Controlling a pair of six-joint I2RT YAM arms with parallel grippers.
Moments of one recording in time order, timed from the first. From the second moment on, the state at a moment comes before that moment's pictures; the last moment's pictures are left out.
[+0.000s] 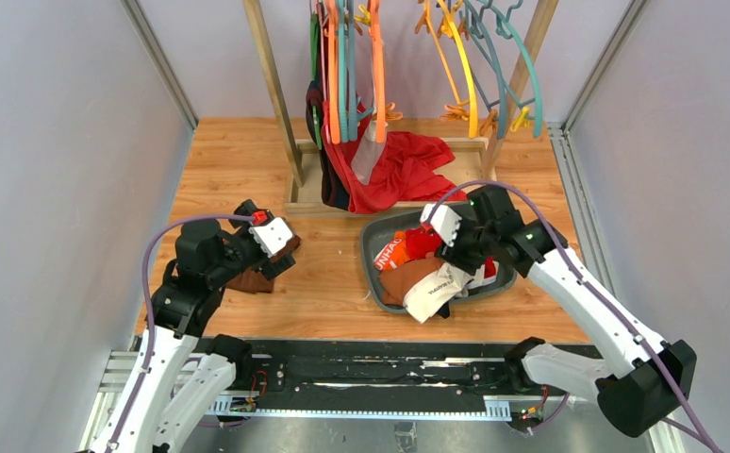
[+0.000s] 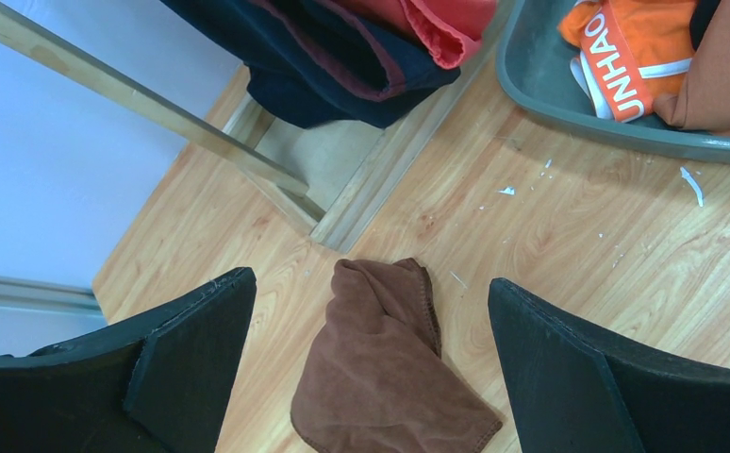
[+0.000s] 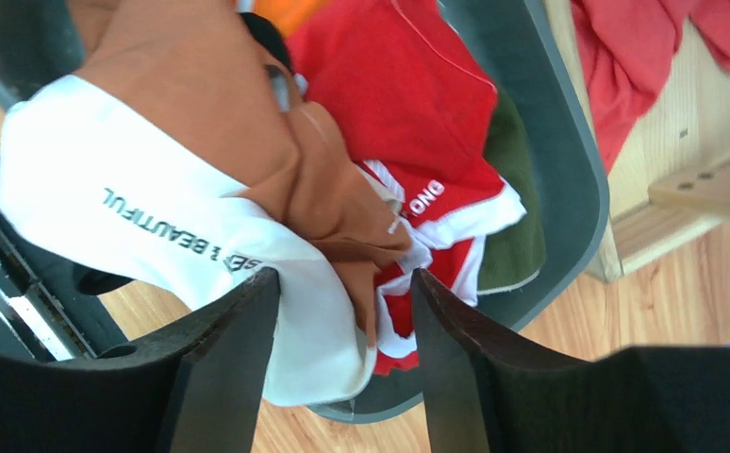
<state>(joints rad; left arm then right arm) -0.27 0.59 0.77 -0.52 0.34 0.66 0.49 1.09 1.00 -0.84 -0.20 -0.70</state>
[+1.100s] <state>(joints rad) -0.27 0.57 0.77 -0.53 0.33 0.67 0.81 1.47 0.96 -0.58 -0.07 -0.67</state>
